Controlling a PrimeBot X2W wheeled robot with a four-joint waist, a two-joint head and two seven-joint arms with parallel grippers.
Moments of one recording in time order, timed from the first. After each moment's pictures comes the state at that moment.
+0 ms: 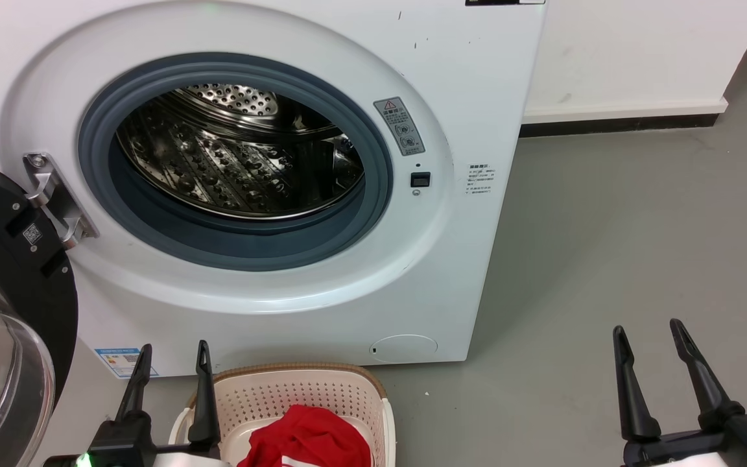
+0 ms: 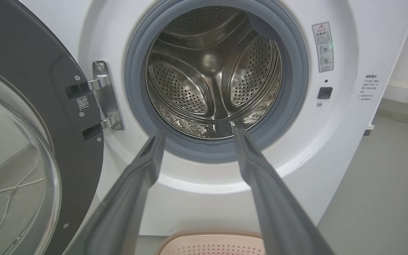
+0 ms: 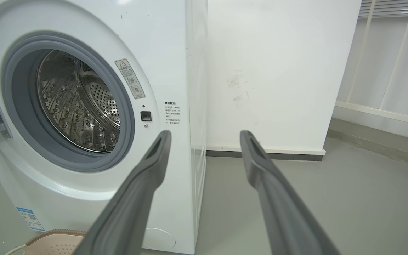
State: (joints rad) left arm 0.11 0.05 0.03 0.01 -0.06 0.01 -0.26; right arm 0.16 -0.05 -0.01 -0.11 0.04 0.13 -0.26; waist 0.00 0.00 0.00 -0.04
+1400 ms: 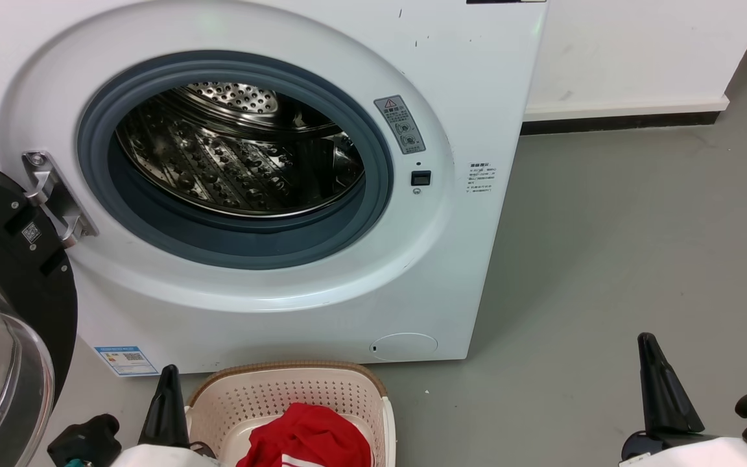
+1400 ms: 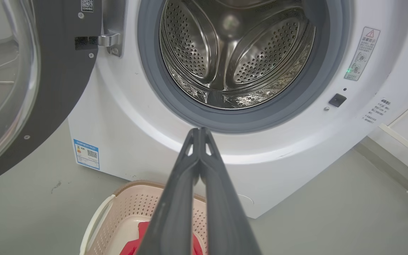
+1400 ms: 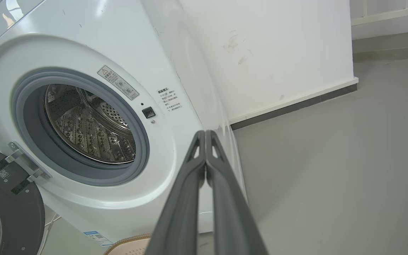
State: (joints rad) left arm 0.09 0.05 0.06 0.12 -0.43 -0.02 -0.17; right arm 0.13 -0.07 0.00 0.01 0.45 0.13 -0.20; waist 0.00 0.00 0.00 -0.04
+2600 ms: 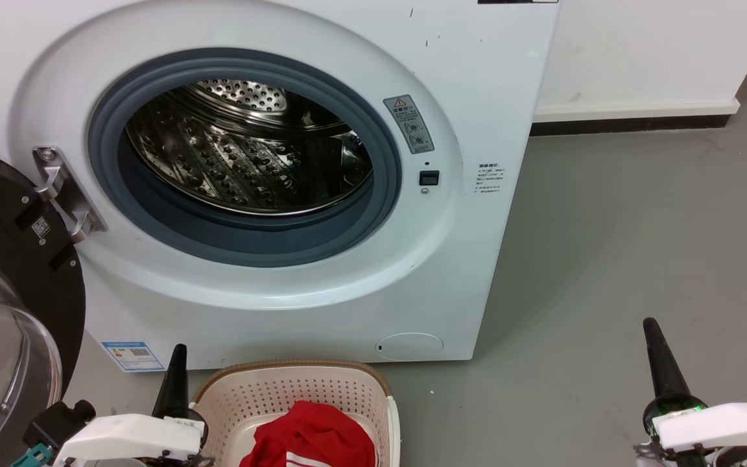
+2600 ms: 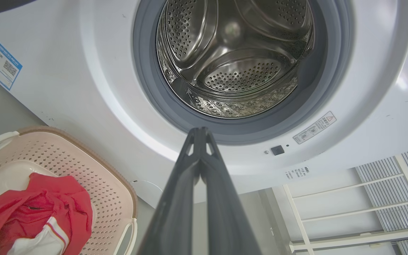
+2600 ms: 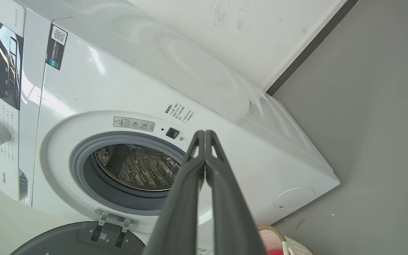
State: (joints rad) left arm -0.01 0.05 0.09 0.18 -1.03 -0.08 -0.02; right arm 0.02 -0.09 -0.02 0.13 1.07 0.13 -0.07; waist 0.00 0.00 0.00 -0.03
